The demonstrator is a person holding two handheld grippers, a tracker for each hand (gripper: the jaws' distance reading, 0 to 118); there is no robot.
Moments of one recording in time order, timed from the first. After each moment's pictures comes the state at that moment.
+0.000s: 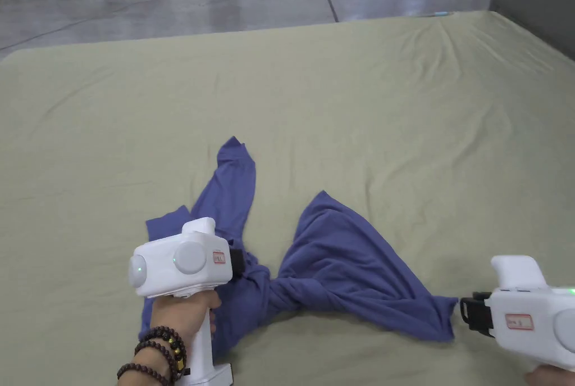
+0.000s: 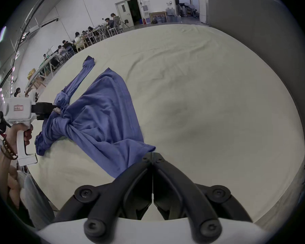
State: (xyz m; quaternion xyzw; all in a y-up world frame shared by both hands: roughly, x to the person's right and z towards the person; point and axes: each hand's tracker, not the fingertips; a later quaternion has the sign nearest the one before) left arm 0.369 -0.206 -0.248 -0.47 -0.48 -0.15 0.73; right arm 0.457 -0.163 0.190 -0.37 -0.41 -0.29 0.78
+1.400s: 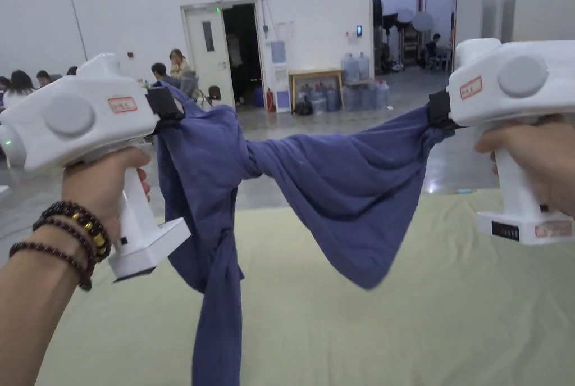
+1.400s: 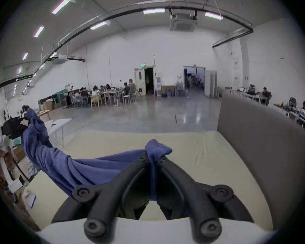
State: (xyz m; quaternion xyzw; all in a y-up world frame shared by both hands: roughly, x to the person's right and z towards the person) left arm 0.425 0.262 -0.376 -0.12 -0.56 0.12 0.81; right arm 0.657 0.266 0.008 -0.12 -0.45 -0.08 0.88
